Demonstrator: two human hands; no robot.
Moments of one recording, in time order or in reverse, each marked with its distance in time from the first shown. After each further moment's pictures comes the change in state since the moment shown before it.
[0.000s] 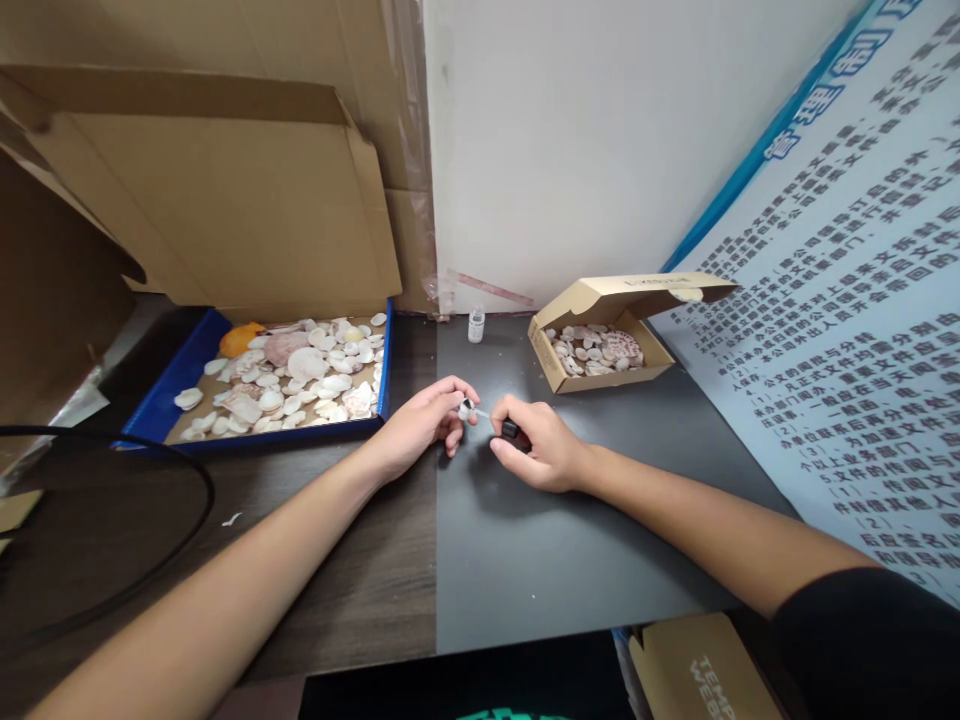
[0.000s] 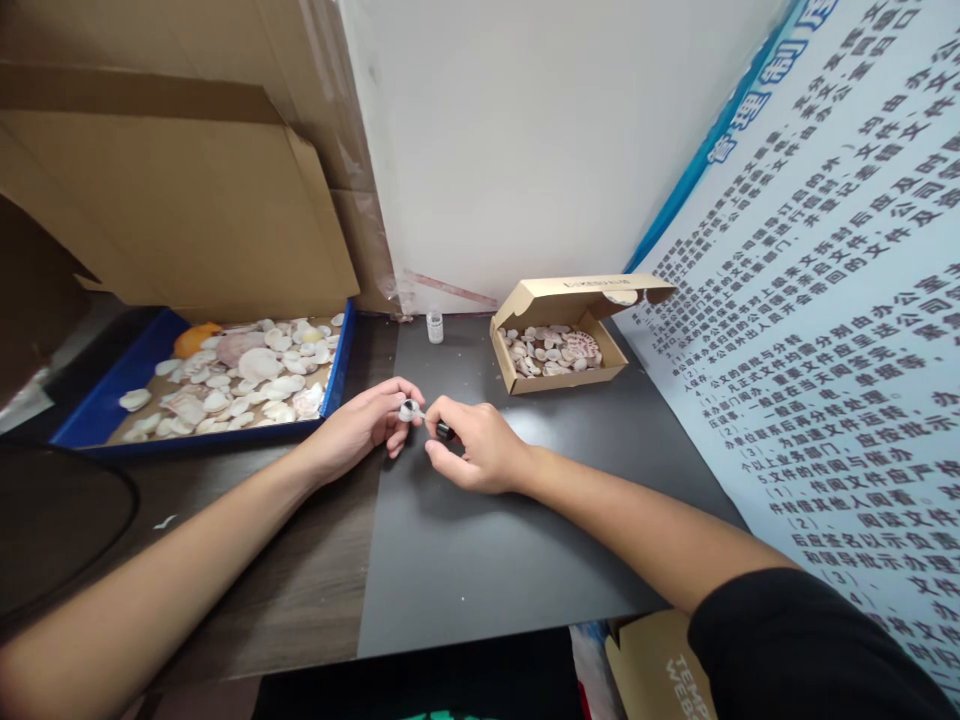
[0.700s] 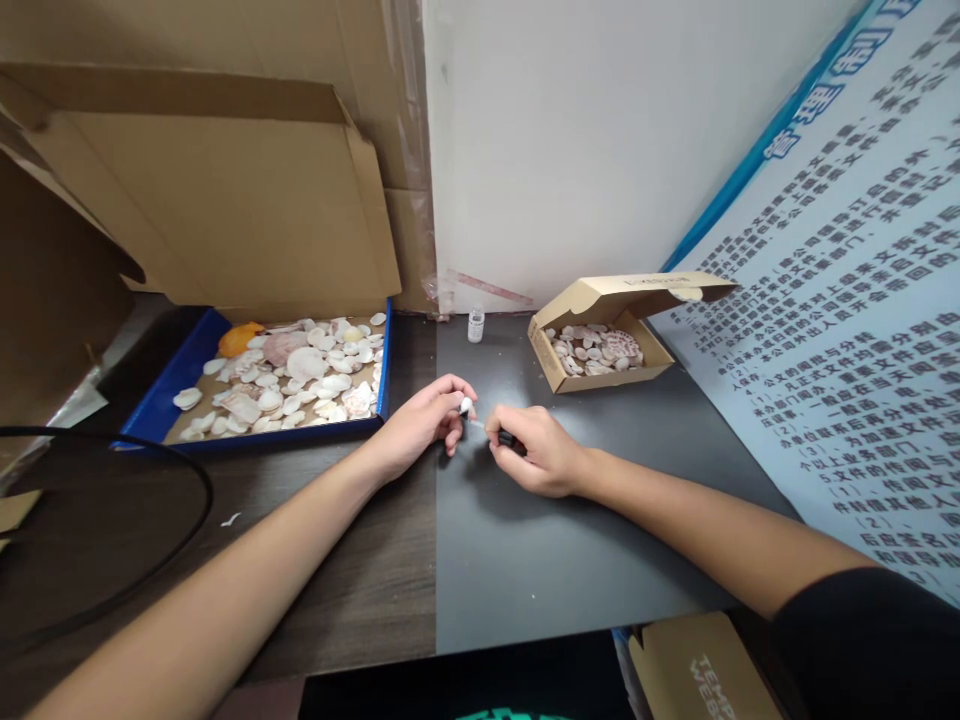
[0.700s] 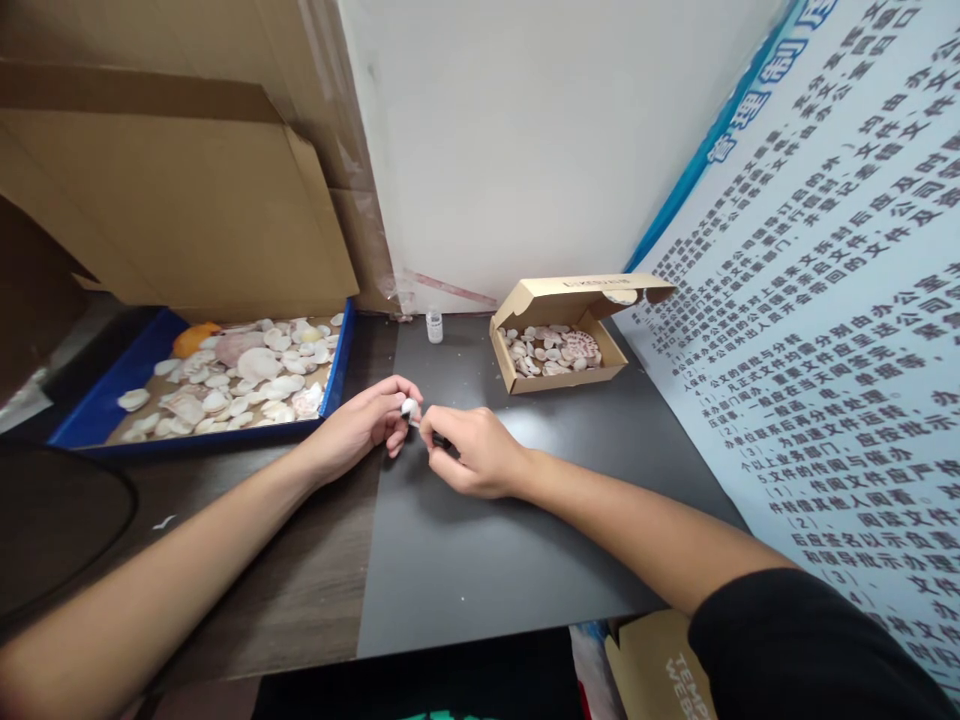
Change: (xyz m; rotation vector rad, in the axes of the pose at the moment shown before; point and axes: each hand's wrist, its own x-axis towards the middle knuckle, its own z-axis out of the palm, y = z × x) left_hand 0.001 -0.001 0.000 -0.004 0.005 0.009; right_hand 0.001 -0.004 0.004 -0.016 -0.014 -0.053
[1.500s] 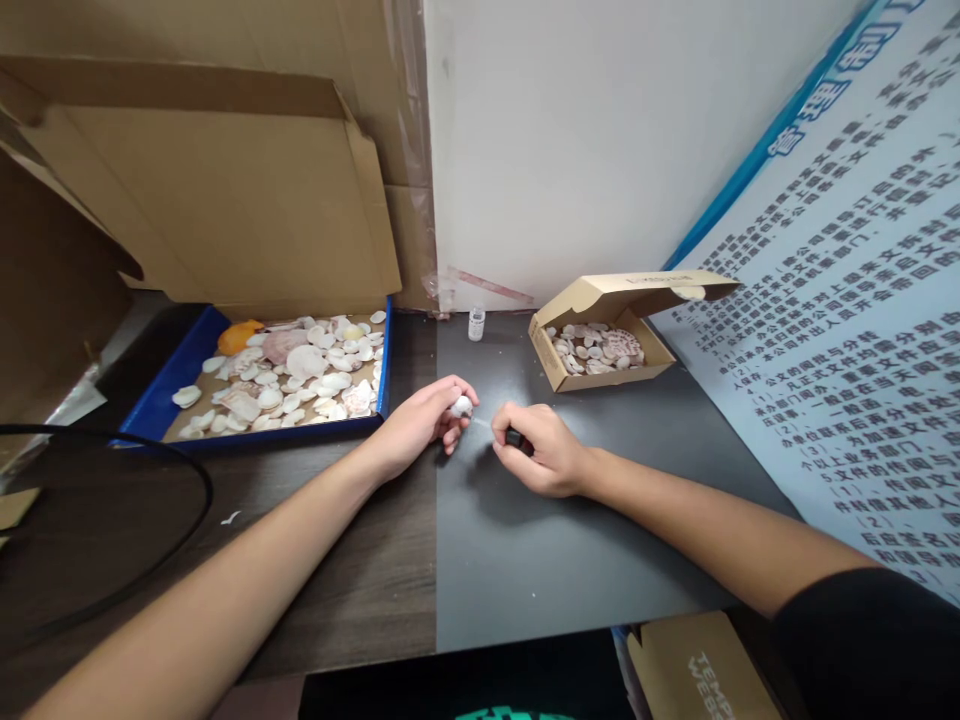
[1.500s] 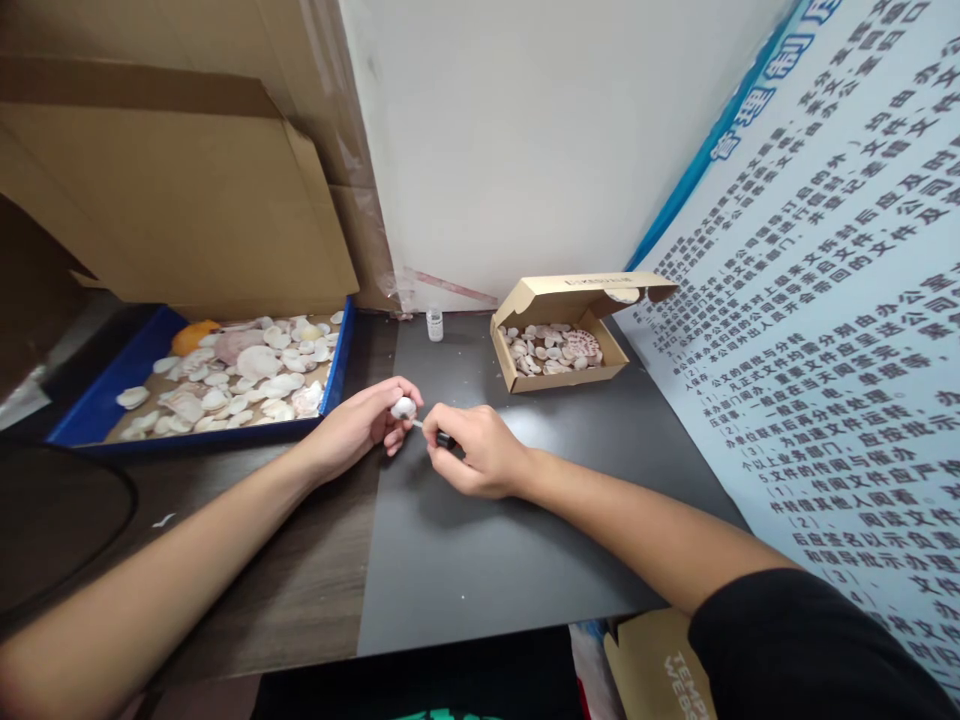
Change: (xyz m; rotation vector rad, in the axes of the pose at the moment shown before) left_hand 0.000 -0.002 -0.003 0.005 -0.019 -0.003; right_hand -0.001 -0.001 -0.001 0.031 0.050 -0.024
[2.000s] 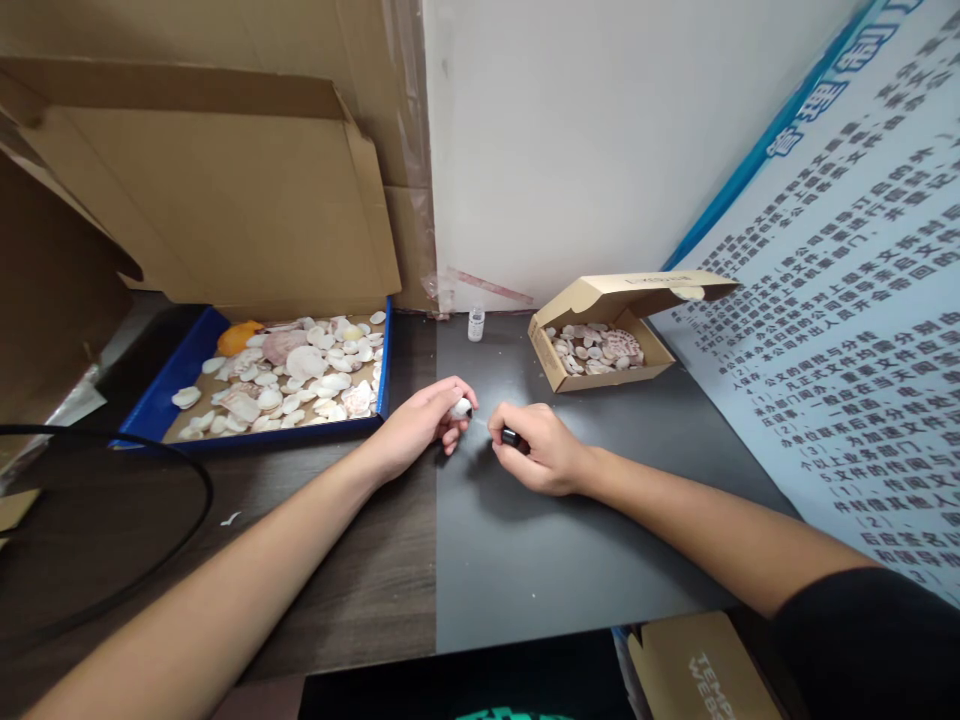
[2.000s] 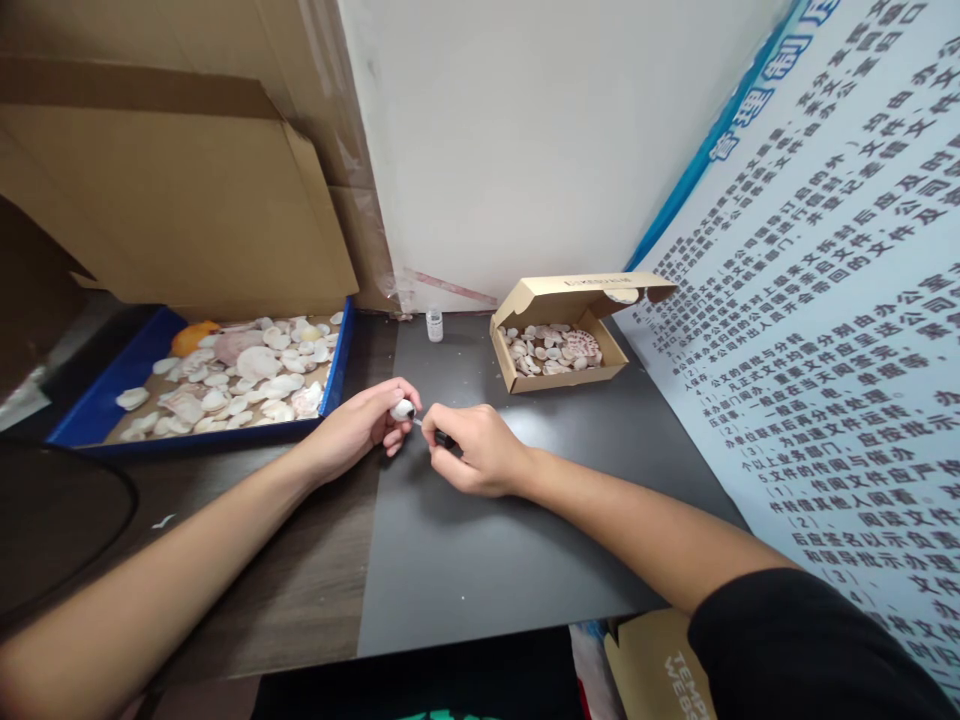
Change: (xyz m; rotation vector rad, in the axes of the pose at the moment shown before) left_hand -0.001 0.002 0.002 0.021 -0.011 0.012; right_hand 0.000 0.000 0.000 -0.032 -0.022 0.018
